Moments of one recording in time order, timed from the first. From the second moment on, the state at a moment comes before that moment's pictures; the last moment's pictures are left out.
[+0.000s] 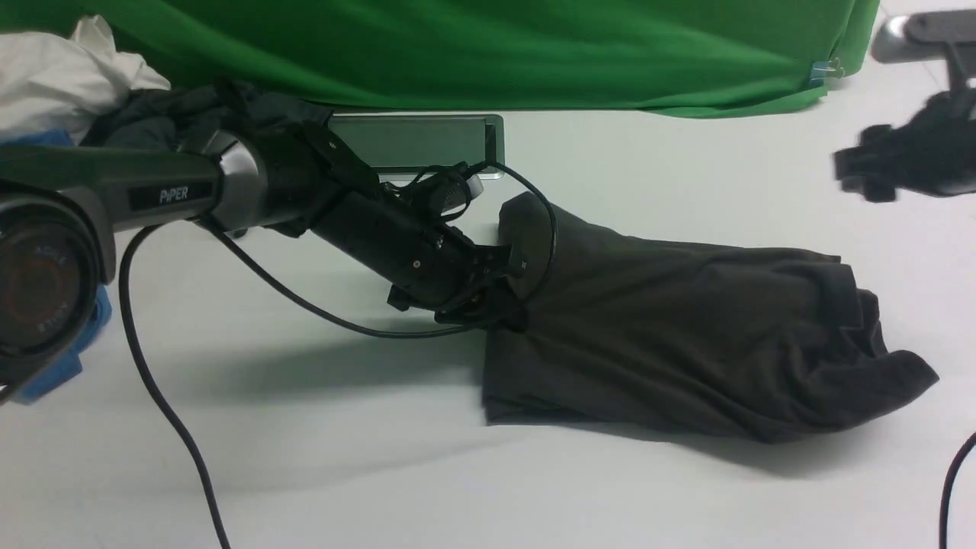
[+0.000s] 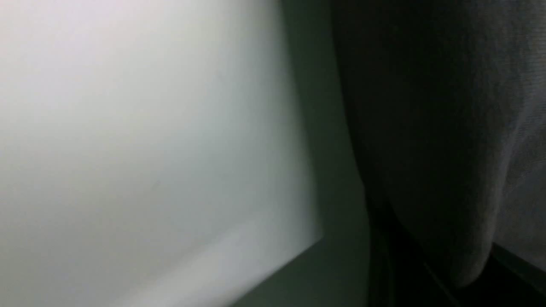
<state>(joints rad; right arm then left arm) 0.09 1.62 -1.12 0.04 0.46 -0.06 -0.26 2.15 -1.43 -0.90 0.86 0.55</state>
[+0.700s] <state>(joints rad) -0.01 1.54 -1.01 -0.04 0.53 0.15 -0.13 1.95 -1.27 -0.73 0.80 0.49</state>
